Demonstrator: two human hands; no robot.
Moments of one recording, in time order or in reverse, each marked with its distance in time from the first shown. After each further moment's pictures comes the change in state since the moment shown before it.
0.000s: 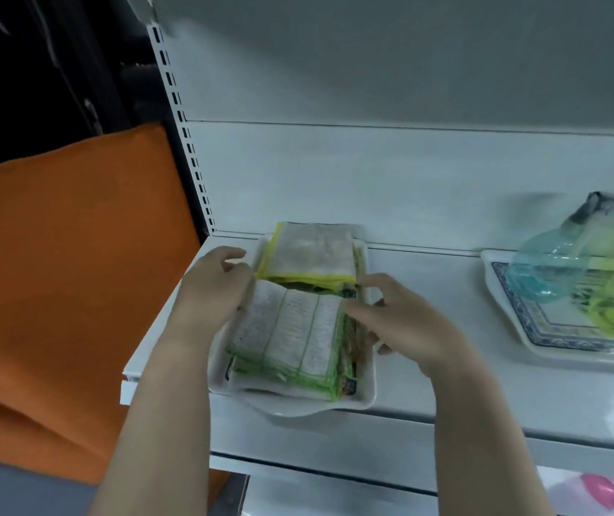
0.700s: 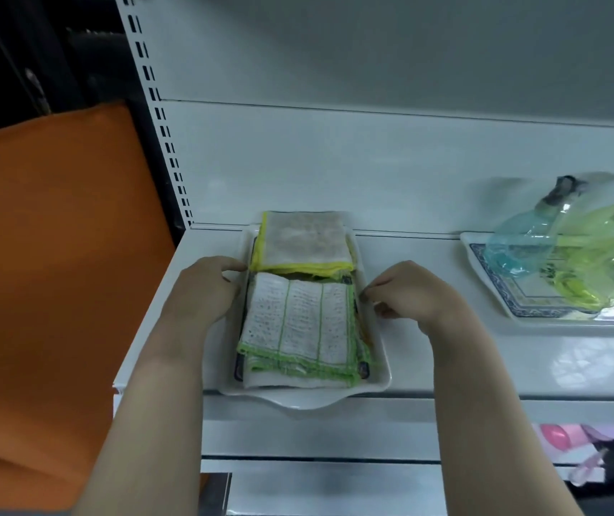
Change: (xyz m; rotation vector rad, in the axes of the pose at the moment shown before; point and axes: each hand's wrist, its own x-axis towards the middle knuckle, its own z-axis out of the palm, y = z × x) left_hand 0.040 -0.036 -0.006 0.298 -0.180 0.133; right_hand 0.044 0.008 0.002 -0.057 0.155 0.120
